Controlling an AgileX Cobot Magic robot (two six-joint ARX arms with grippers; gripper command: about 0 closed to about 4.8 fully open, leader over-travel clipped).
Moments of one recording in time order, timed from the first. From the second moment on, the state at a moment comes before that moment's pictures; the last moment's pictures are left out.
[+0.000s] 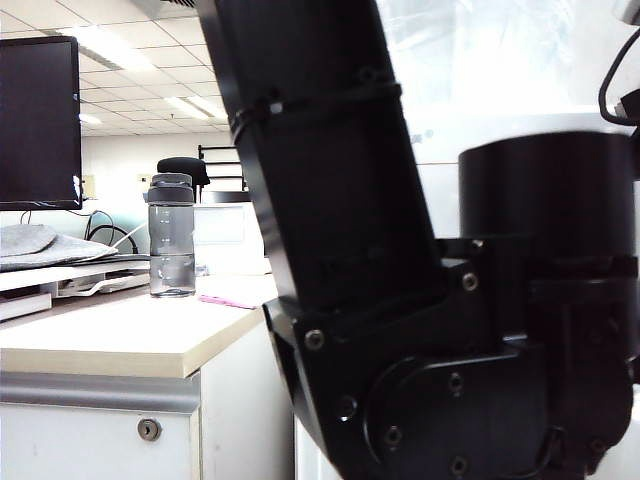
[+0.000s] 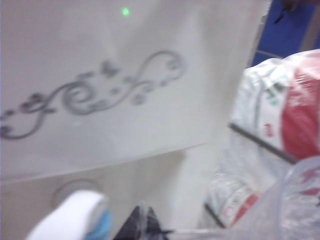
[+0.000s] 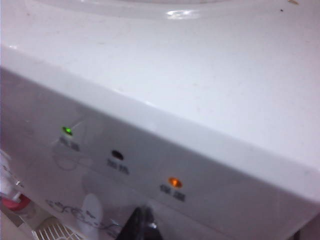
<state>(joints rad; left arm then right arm) -1.23 2.44 1.18 1.32 -0.65 -0.07 0.11 0.85 0.34 0.21 -0.19 -0.11</state>
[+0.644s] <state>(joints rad) -1.25 2.41 1.18 1.29 -0.66 -0.07 0.11 0.85 0.34 0.21 -0.18 -0.11</state>
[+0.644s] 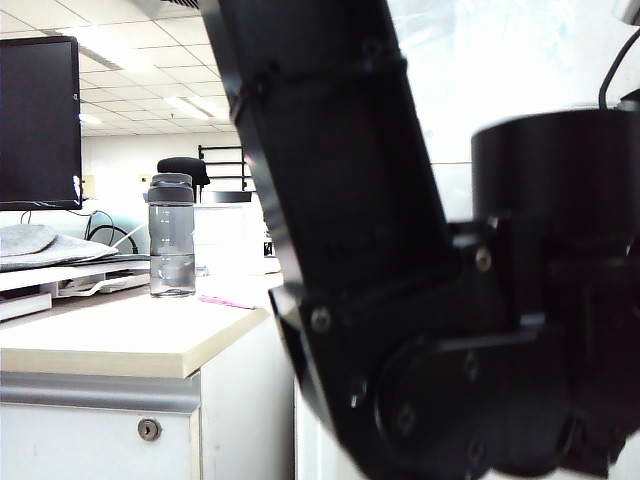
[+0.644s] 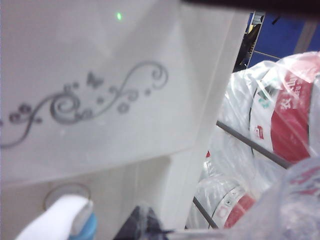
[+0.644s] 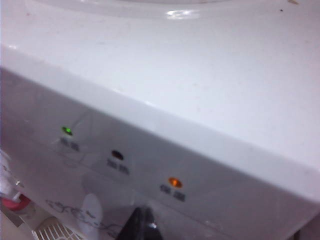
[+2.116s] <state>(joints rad) -1.27 2.31 1.18 1.00 -0.70 -0.20 0.11 0.85 0.34 0.21 -0.18 -0.10</state>
